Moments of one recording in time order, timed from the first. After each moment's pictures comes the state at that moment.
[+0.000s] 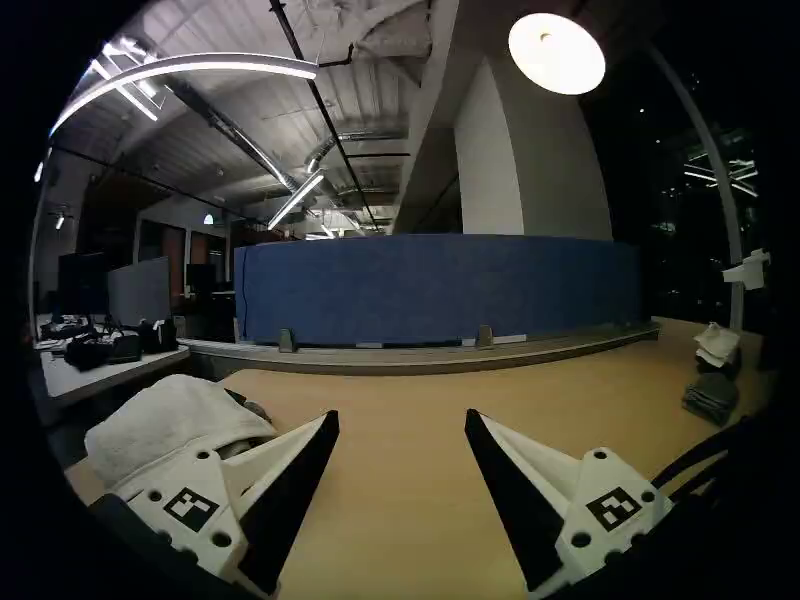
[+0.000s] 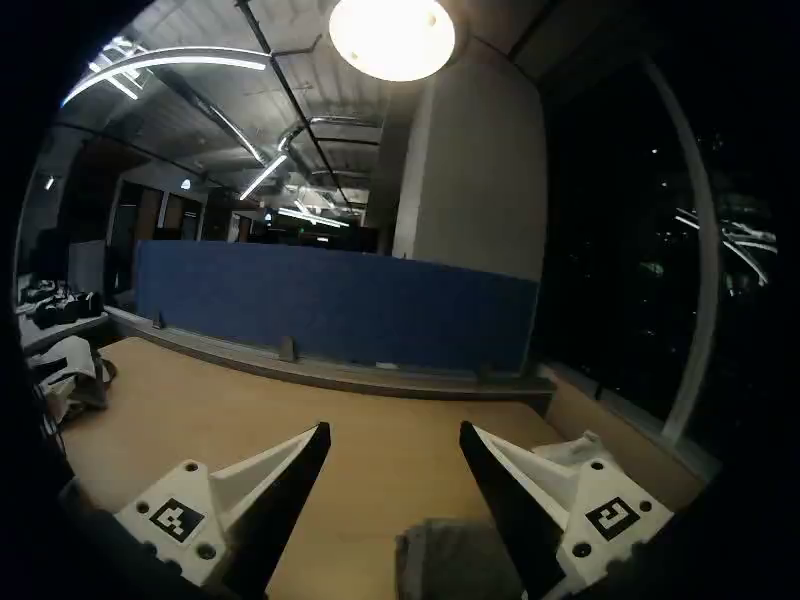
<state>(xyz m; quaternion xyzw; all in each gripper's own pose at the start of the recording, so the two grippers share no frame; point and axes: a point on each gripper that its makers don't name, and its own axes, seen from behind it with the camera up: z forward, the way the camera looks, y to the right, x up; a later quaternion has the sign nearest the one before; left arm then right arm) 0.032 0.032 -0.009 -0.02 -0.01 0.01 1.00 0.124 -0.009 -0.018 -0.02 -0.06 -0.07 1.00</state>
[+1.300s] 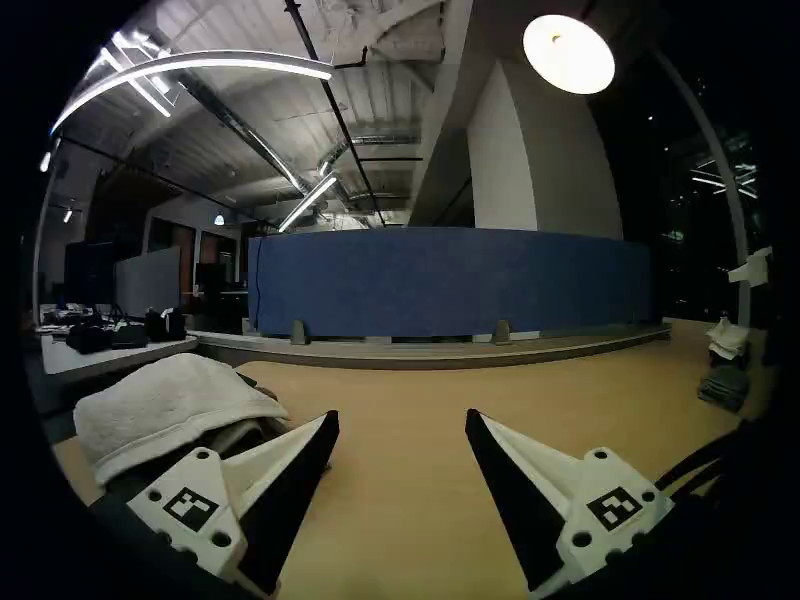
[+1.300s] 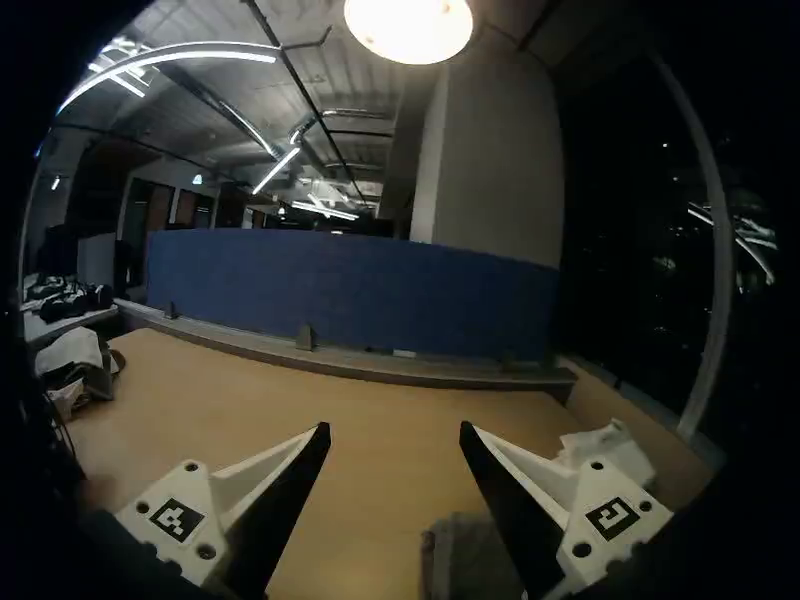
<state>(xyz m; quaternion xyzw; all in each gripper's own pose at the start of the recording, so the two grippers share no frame) -0.001 0.005 0.000 -0.01 0.00 0.00 1.00 0.094 -0.028 -0.004 0.00 -0.08 -0.06 1.00</state>
